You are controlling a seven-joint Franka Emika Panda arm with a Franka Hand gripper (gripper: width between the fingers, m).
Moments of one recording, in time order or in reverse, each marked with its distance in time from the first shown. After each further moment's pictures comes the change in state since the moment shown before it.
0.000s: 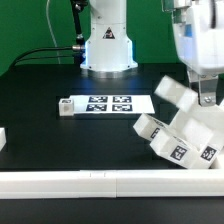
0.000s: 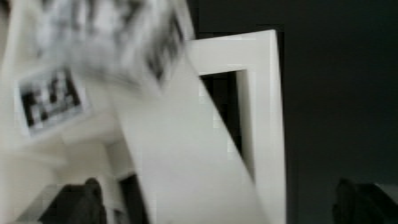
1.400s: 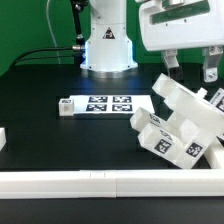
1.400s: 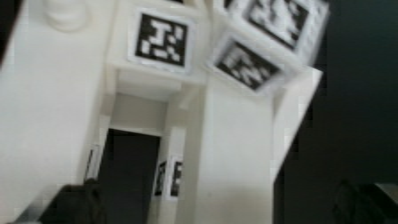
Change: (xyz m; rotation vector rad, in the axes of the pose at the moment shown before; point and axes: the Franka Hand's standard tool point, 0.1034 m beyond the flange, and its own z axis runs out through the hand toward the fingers) arm 0.005 0.035 -0.025 0.025 -0.013 -0.390
